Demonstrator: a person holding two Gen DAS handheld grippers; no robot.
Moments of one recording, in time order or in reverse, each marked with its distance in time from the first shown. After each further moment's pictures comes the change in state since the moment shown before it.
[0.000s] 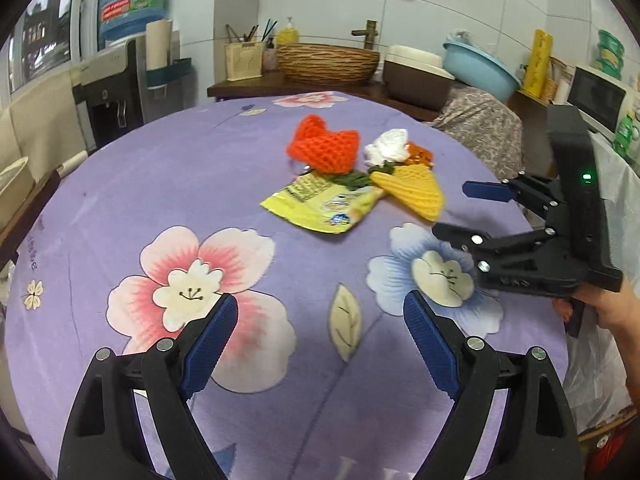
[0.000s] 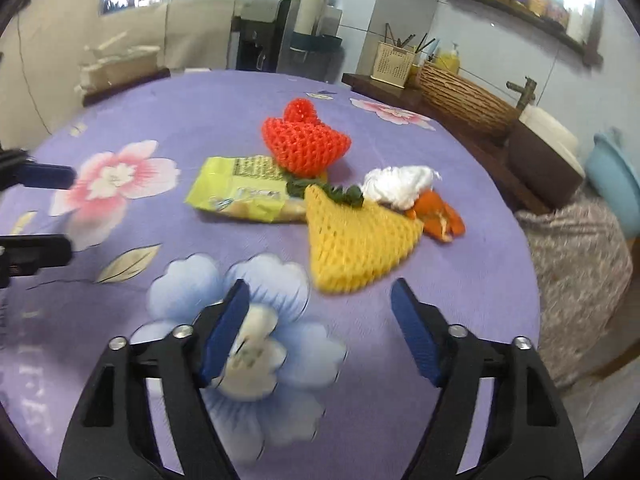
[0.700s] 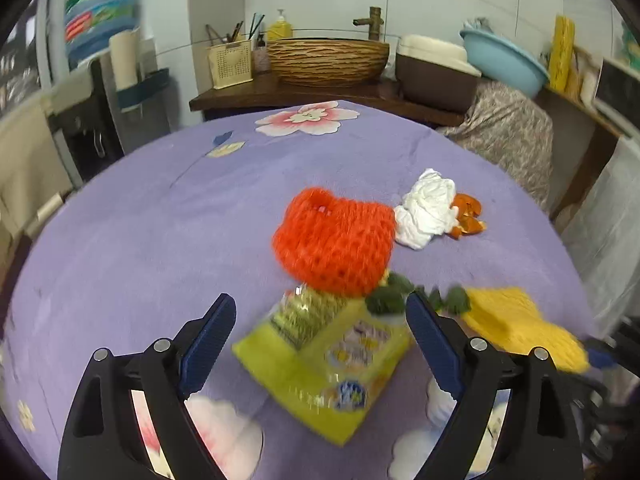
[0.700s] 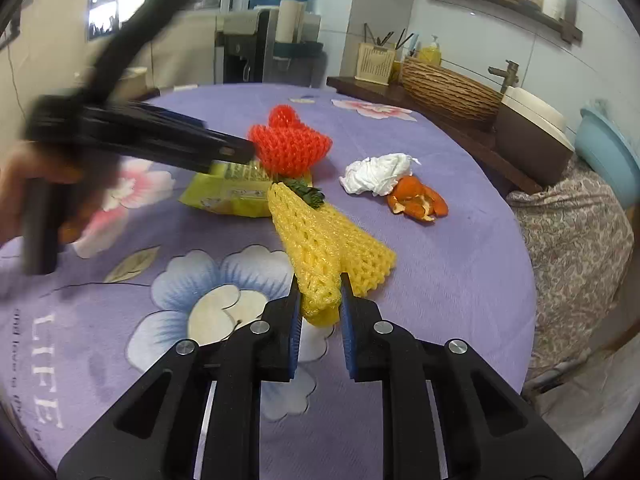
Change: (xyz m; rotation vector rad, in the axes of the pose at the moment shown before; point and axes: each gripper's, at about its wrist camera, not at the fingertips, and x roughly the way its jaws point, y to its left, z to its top) left arm 0.104 -0.015 0.107 0.086 0.029 0.074; right arm -0.036 -0.021 -0.024 0.126 -0.041 0.039
